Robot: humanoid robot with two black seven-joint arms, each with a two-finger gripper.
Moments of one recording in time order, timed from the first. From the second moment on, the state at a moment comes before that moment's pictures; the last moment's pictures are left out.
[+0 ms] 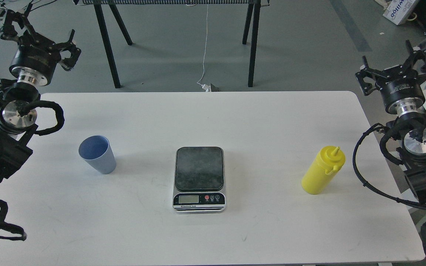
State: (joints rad) left arm -0.89 0.39 -0.79 -0.44 -0.15 -0.49 -0.34; right arm 0.68 -0.34 1.07 0.57 0.24 0.49 0.20
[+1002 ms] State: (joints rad) left arm -0.51 0.92 -0.81 -1.20 0.43 -0.42 -0.42; right arm 0.32 -0.44 1.23 0.87 0.24 0.49 0.22
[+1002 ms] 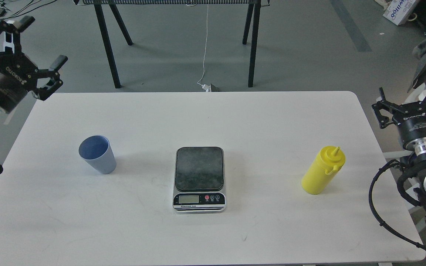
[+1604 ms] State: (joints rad) left arm -0.47 0.93 -0.62 -1.18 1.72 0.14 -0.47; right arm 0.30 -0.48 1.27 0.89 0.24 0.49 0.22
